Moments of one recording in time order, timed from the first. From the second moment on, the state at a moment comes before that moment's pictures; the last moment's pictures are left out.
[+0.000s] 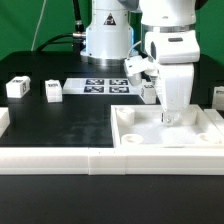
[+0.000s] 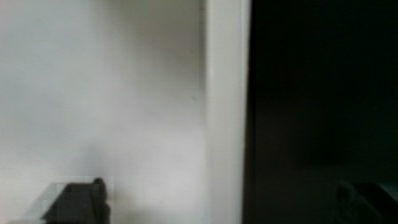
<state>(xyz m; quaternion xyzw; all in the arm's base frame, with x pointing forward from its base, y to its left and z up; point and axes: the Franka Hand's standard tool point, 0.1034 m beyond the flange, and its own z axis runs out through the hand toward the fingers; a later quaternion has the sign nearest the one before) 0.498 0.081 0.009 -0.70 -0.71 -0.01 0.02</state>
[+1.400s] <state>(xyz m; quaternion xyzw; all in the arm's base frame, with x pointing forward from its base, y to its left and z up) 0.467 0.117 0.050 -0.86 -0.51 -0.01 0.01</state>
